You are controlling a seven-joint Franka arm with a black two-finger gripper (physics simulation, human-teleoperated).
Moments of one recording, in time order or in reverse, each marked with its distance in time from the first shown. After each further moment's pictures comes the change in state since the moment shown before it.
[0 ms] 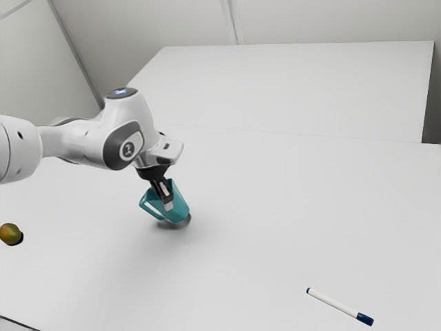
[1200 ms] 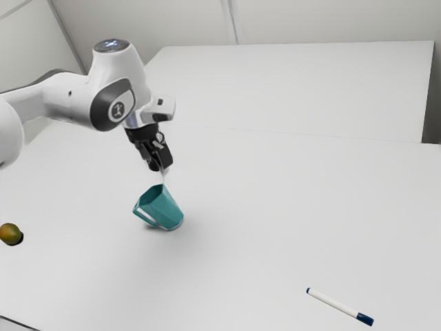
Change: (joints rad) arm 0.071 -0.118 -0.073 0.198 0.045 -0.209 -0.242
